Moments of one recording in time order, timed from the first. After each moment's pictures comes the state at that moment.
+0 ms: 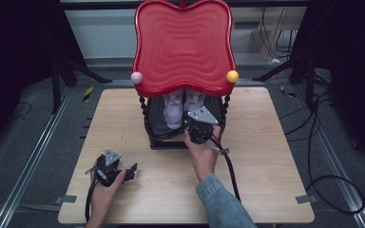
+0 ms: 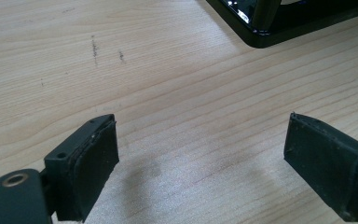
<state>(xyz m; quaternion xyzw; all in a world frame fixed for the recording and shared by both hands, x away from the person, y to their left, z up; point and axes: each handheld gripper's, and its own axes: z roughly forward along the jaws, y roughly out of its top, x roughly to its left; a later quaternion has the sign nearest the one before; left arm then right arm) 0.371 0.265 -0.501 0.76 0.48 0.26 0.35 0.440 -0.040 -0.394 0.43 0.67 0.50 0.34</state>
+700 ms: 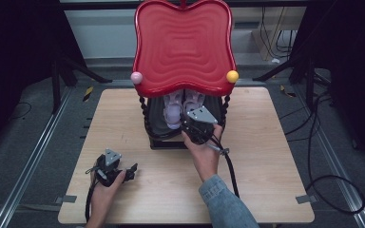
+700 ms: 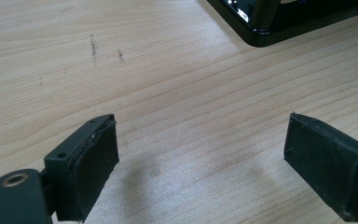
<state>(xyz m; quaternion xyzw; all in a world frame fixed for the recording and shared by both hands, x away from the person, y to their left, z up) 0.371 0.264 -0.501 0.76 0.48 0.26 0.35 0.437 -0.042 -0.392 0.42 0.68 0.49 0.35</state>
